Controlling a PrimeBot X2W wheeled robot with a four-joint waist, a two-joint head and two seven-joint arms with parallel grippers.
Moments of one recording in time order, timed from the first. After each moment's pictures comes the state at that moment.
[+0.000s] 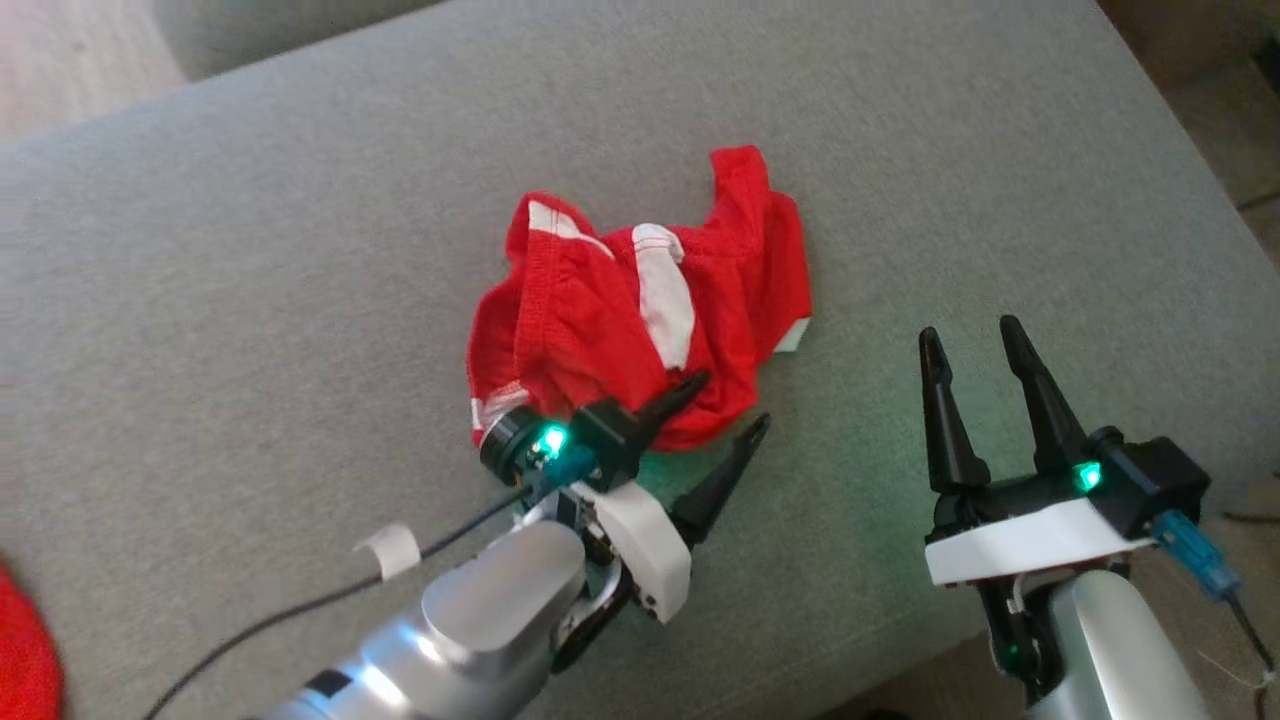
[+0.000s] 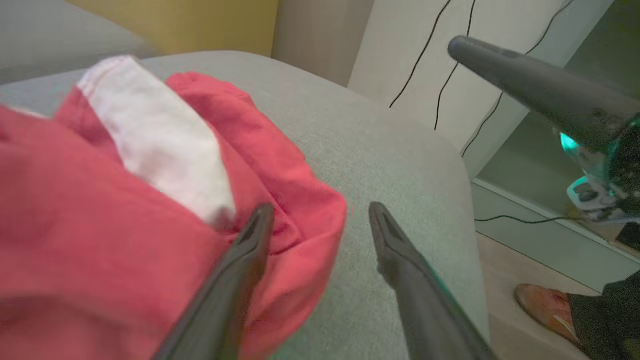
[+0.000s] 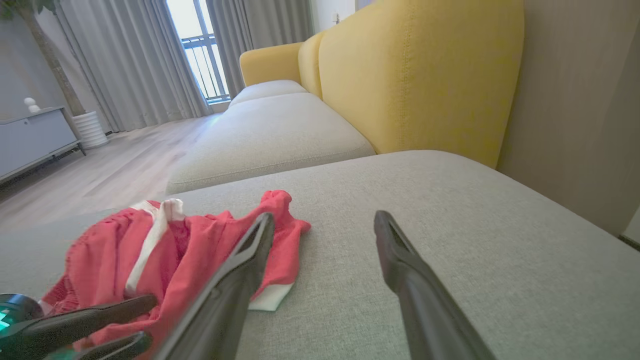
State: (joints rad) left arm -0.69 0.08 -1.19 0.67 -0.77 -0.07 -0.21; right arm -0.12 -0.05 0.13 0.19 0.20 0.13 -0.25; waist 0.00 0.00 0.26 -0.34
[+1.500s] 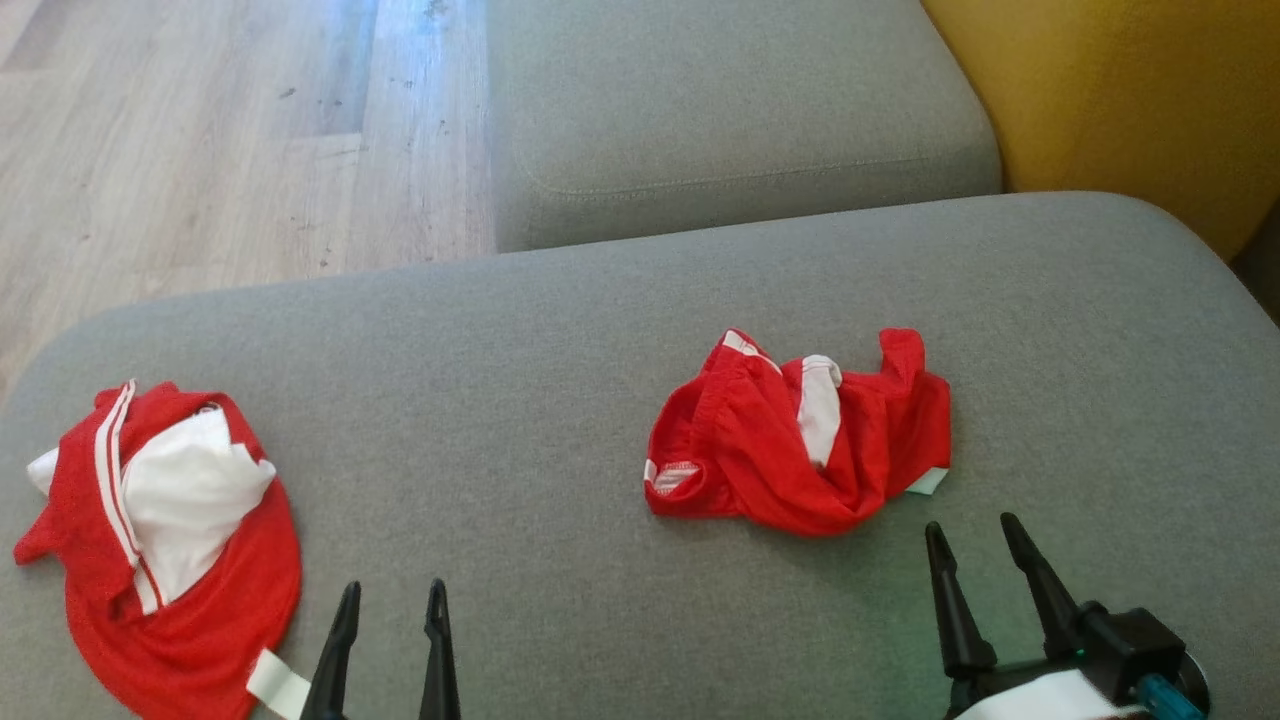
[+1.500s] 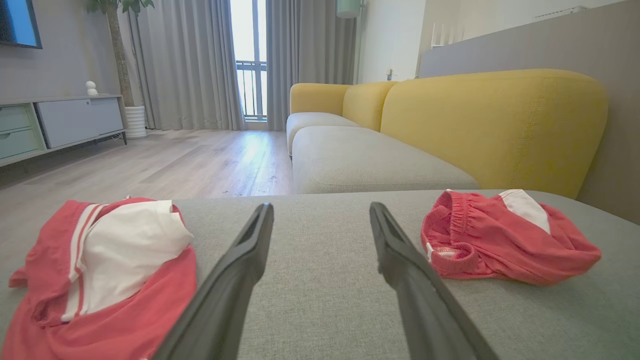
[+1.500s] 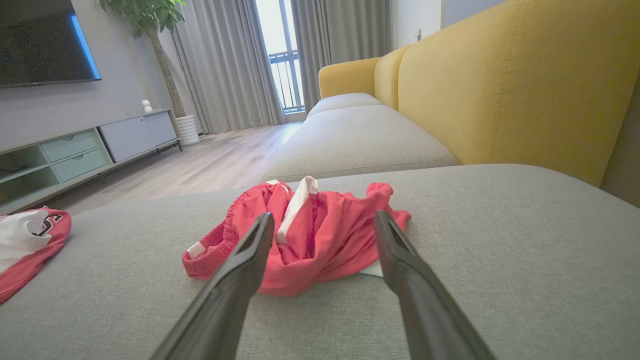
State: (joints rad) left arm 0.27 0.07 -0.24 0.02 -0.15 0.11 -0.25; right arm 0.16 -0.05 0.10 0.21 0.14 0.13 -0.25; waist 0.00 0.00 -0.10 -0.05
